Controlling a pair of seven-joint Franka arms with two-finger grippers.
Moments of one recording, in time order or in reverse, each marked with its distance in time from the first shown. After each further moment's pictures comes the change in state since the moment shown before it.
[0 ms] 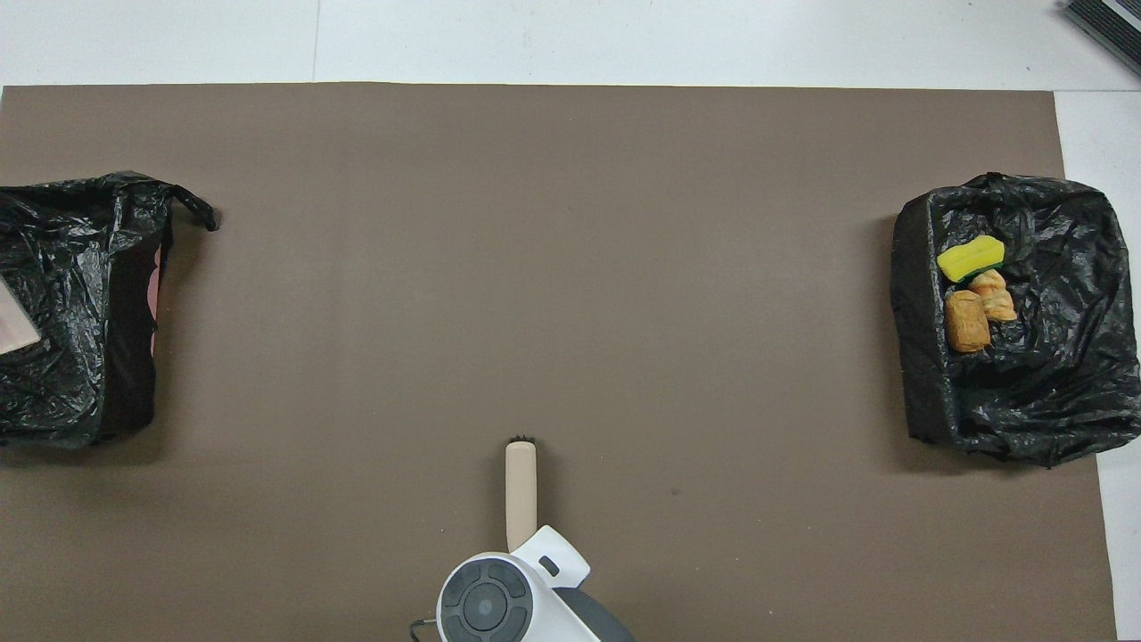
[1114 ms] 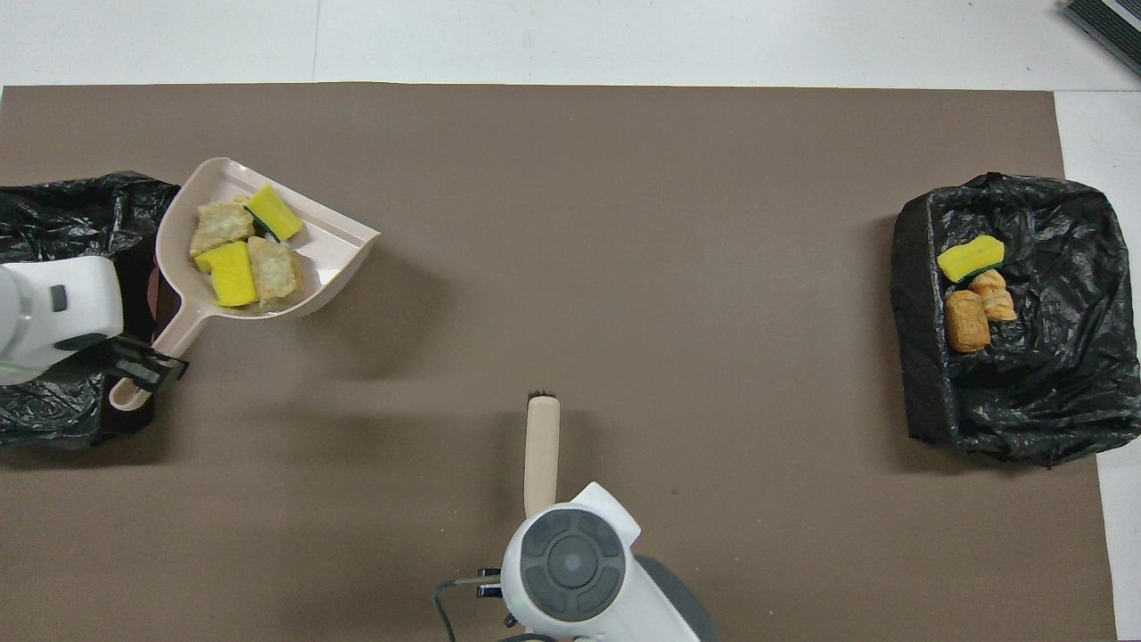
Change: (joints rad) left arm -0.471 -0.239 0.011 -0.328 -0.576 -0.194 -0.835; right arm -0.098 -0.107 0.002 -0.003 0.050 -0.038 -0.080
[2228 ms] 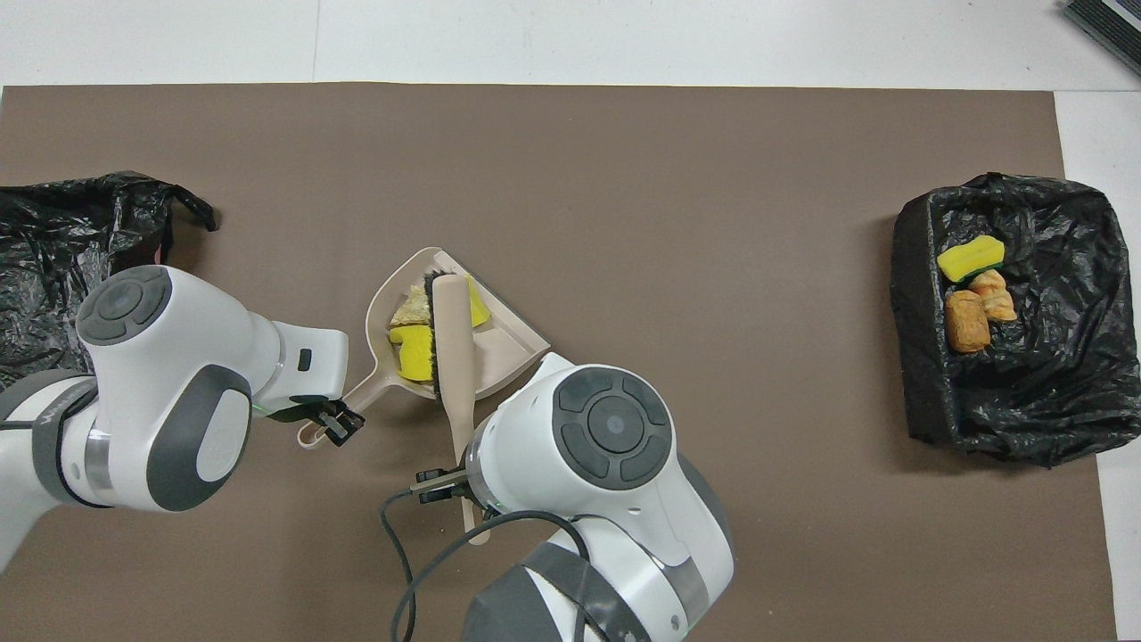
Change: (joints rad) left arm -0.299 0.088 -0.011 -0.189 -0.152 0.136 0.068; right arm -0.134 0.129 -0.003 0.333 0.071 0.025 -0.351
